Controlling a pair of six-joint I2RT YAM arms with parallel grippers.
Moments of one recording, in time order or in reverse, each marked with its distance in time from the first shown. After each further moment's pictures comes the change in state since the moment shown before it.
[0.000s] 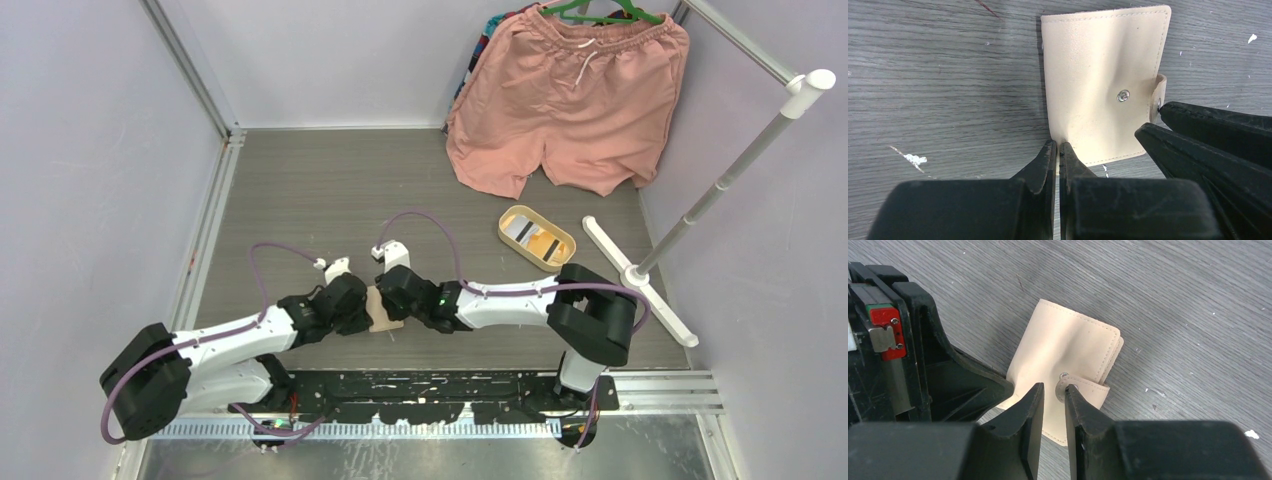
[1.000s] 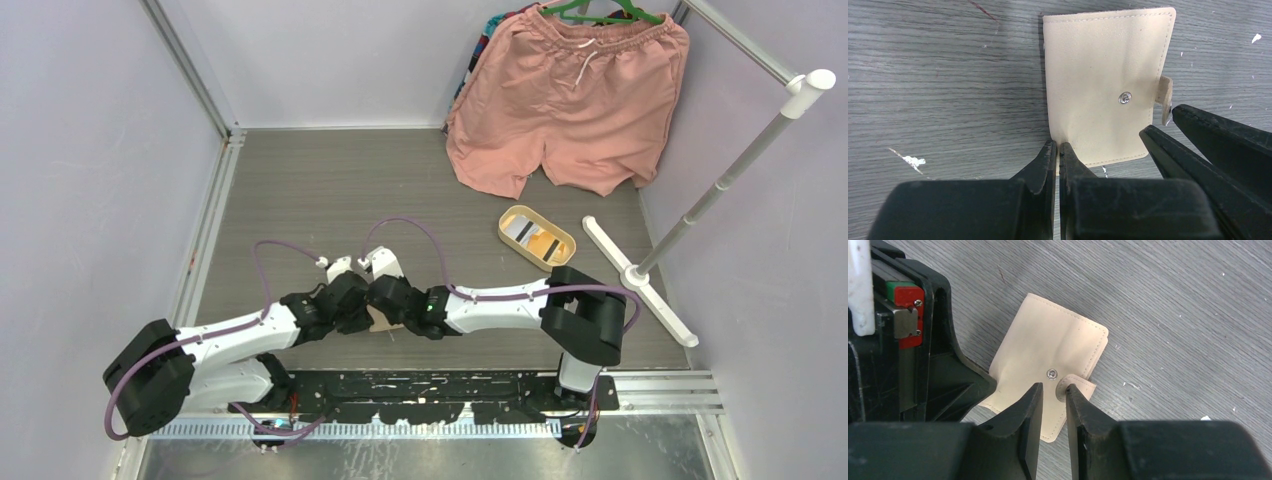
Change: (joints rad) left arm 0.000 0.028 0.023 -0.013 0.003 0.008; right arm 0.072 0.042 0.086 -0.137 0.161 -0.090
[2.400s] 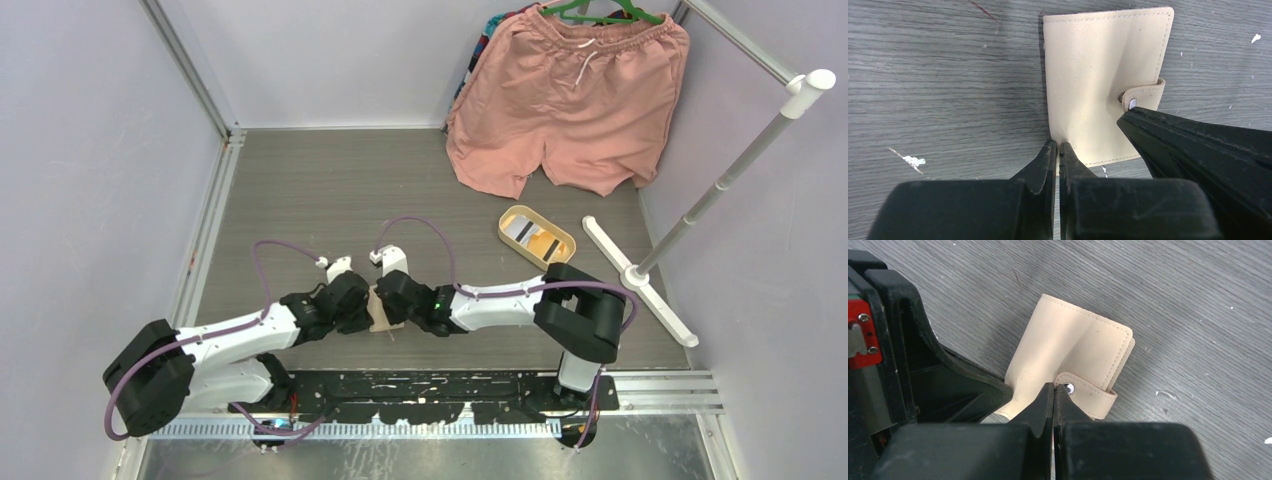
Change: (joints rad) left arm 0.000 -0.002 0.000 -0.001 0.001 0.000; right arm -0.051 0.011 -0.085 0.160 -0.133 0.100
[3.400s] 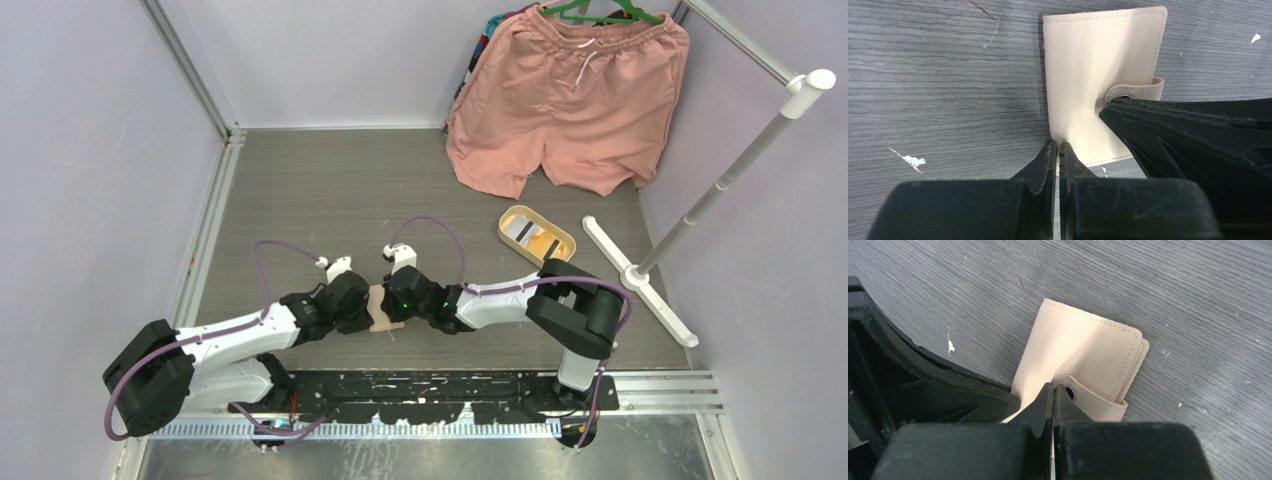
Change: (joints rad) left arm 0.000 -0.001 0.000 0.000 0.000 0.000; right arm -0.074 0.019 -0.095 0.192 -0.143 0.116
